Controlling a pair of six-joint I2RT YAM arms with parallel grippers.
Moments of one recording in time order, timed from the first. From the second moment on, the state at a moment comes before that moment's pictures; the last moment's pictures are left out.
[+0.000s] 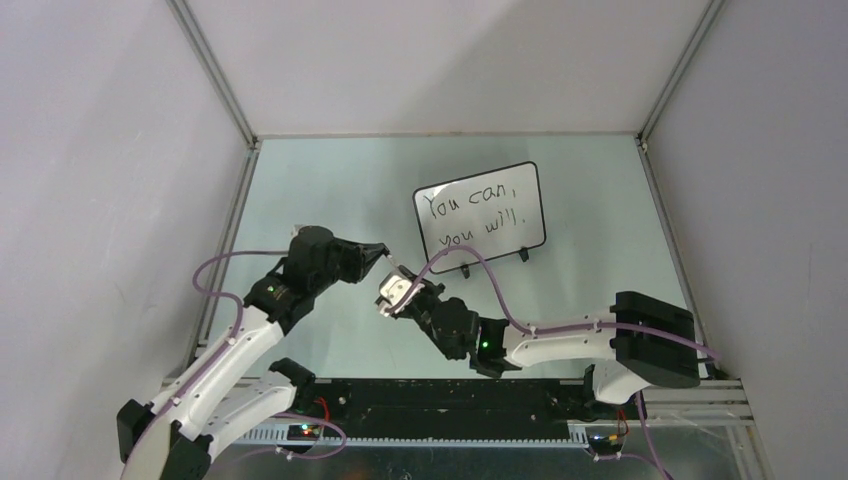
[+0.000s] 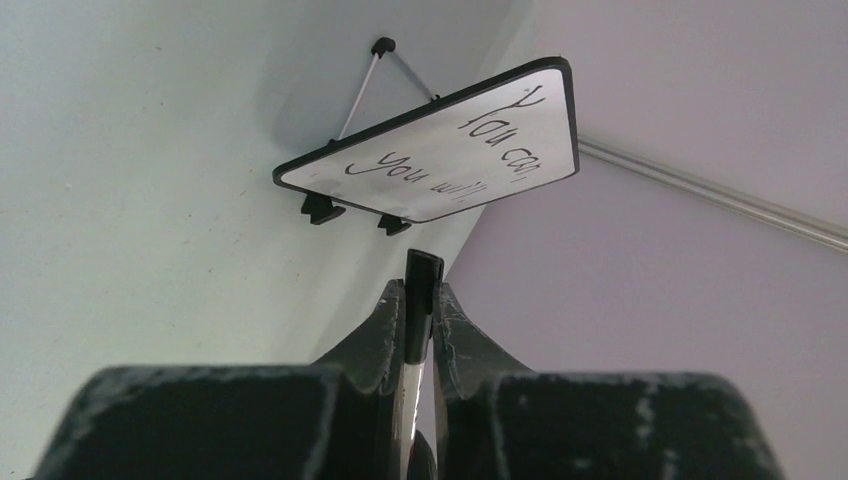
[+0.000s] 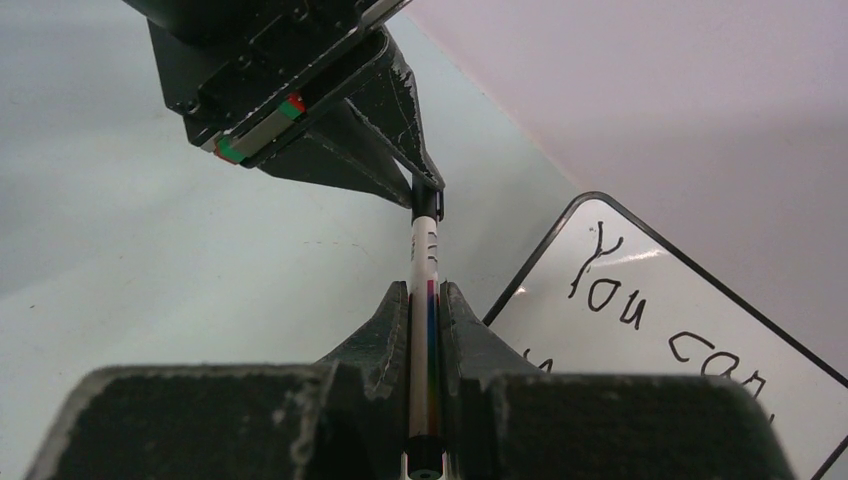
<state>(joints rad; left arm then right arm) -0.50 0.85 0.69 -0.42 -0.05 -1.63 1.38 1.53 0.80 0.73 0.70 -0.47</state>
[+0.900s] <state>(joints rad) -0.36 1.11 0.73 -0.55 -0.08 -1.23 1.09 0.93 0.68 0.21 0.31 0.14</state>
